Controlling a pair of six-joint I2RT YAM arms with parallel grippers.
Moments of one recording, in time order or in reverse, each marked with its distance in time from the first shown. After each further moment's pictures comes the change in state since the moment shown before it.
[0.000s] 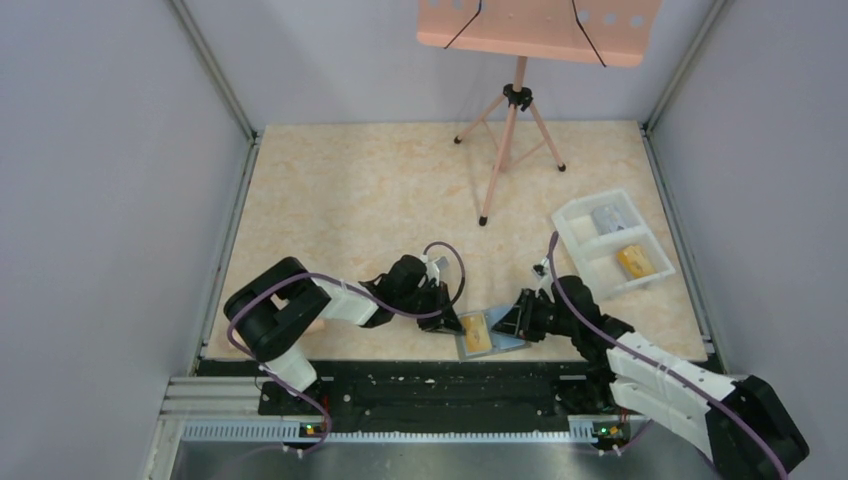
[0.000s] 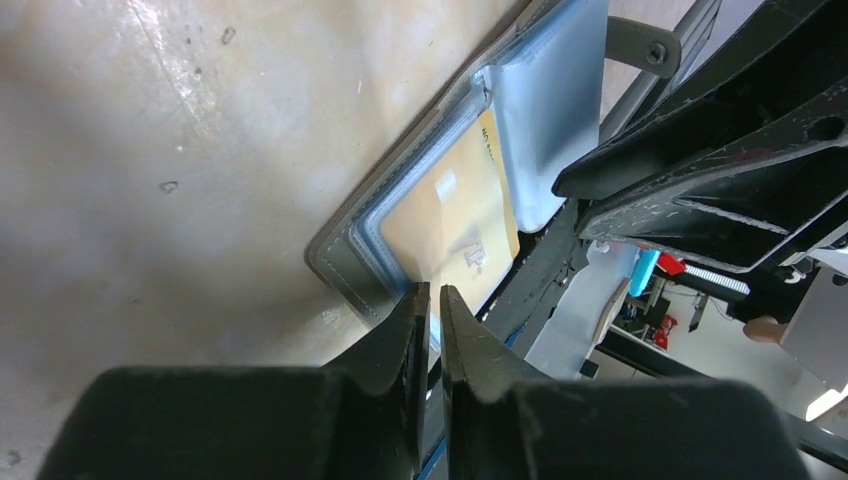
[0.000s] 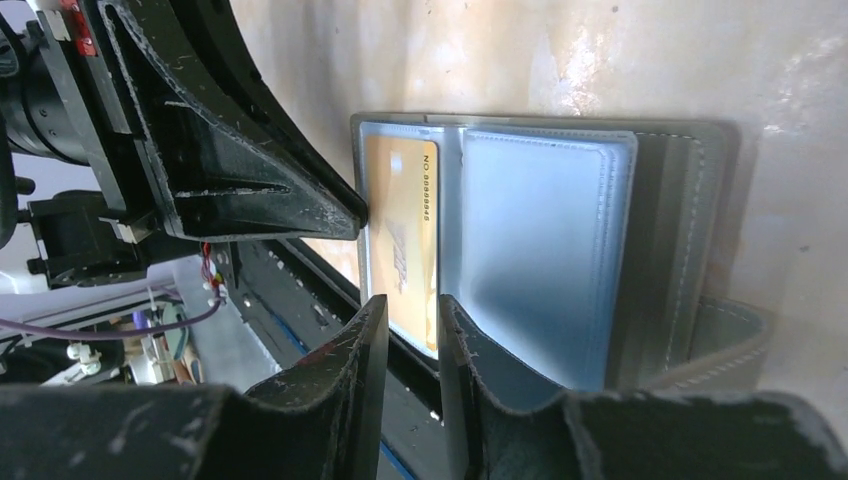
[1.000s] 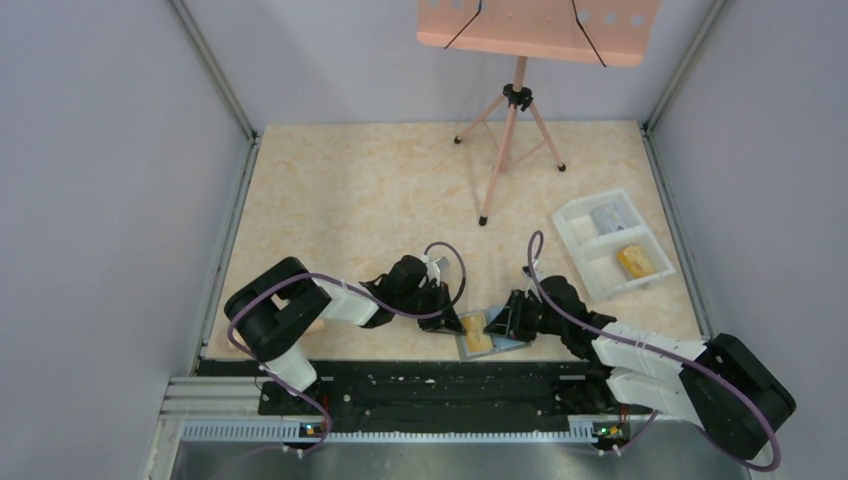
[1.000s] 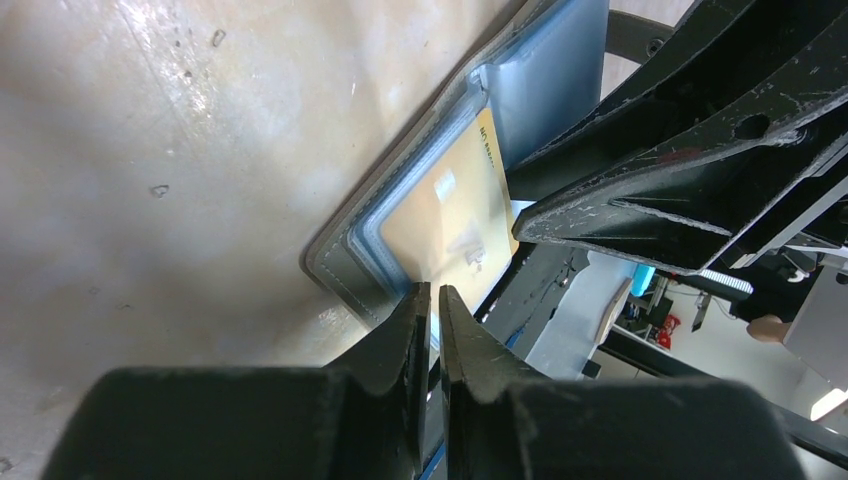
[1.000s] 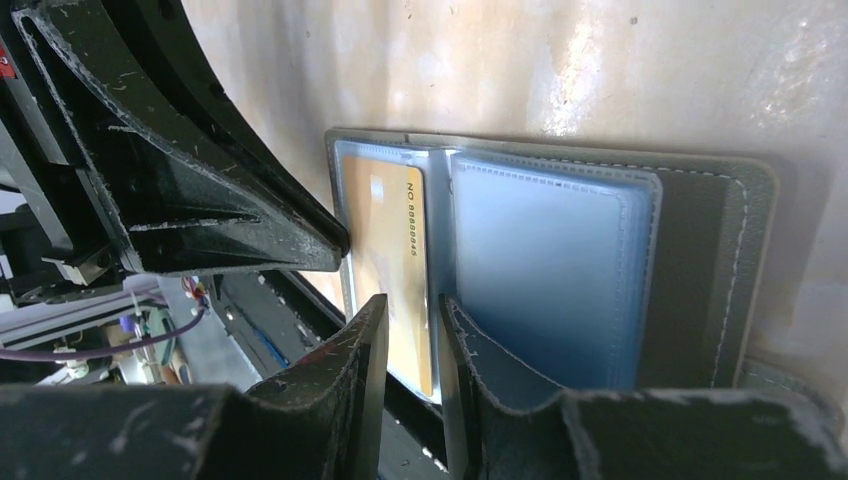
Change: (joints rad) left arm -0.008 0.006 0.001 0.012 -0.004 0.002; right arm 0.078 0.240 -0.001 0.218 0.049 0.034
